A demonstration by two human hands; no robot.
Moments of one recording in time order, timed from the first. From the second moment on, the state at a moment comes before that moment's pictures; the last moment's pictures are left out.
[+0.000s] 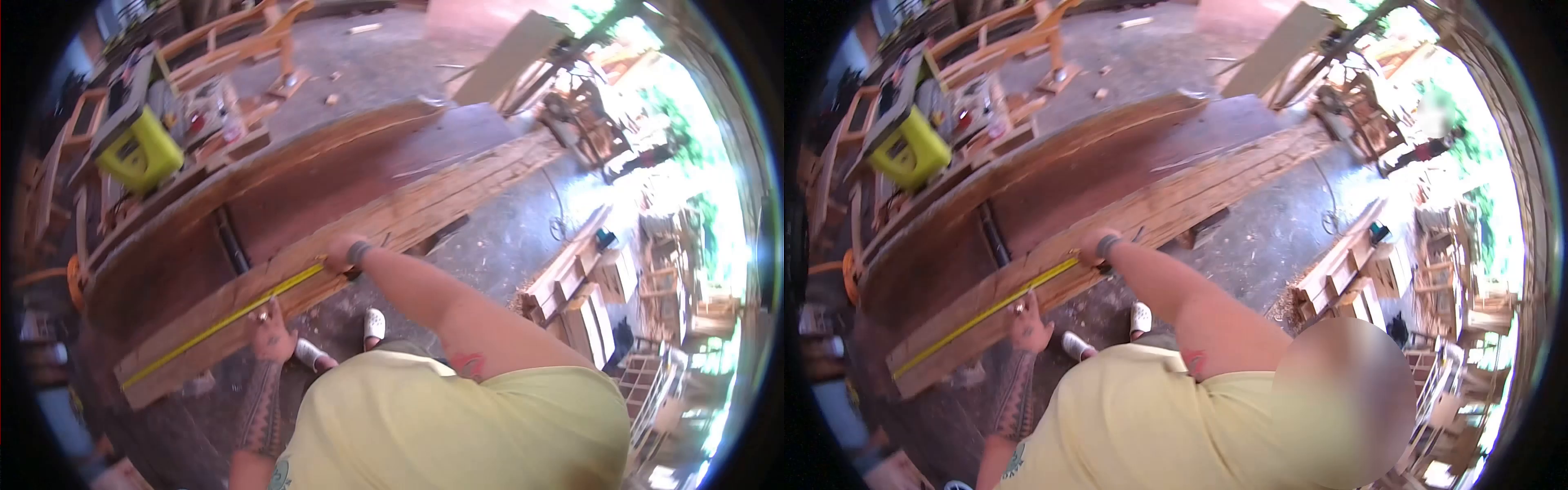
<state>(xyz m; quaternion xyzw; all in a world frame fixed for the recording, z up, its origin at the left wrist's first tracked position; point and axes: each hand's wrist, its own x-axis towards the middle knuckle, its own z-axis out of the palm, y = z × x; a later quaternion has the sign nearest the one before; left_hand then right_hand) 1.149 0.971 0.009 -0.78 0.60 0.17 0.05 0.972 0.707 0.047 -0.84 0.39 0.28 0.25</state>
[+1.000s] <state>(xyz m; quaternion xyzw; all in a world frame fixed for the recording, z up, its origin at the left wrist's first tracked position) 1.178 1.014 0.051 -0.76 0.45 0.46 -0.06 0.916 0.769 0.028 -0.79 0.29 0.27 0.48</state>
